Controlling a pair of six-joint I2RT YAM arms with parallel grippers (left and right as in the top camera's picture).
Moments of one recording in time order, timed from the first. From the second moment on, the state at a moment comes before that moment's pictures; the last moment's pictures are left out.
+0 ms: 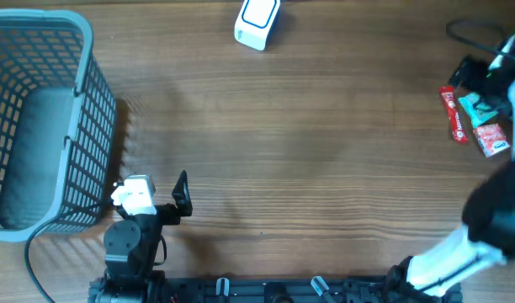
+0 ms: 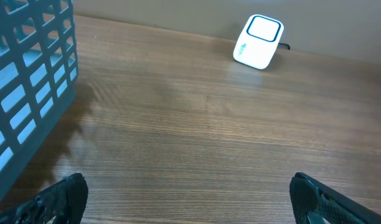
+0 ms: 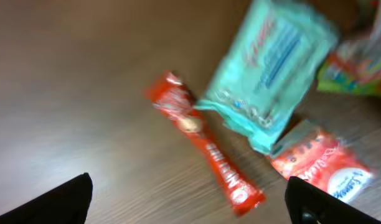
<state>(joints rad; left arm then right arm) -0.08 0.04 0.12 -0.39 -0.01 -0.19 -0.43 1.87 1.63 -0.86 -0.06 0.14</state>
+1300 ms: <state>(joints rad) -0.08 0.04 0.12 -0.39 -0.01 -0.19 -0.10 0.02 0.32 -0.05 -0.29 0.14</state>
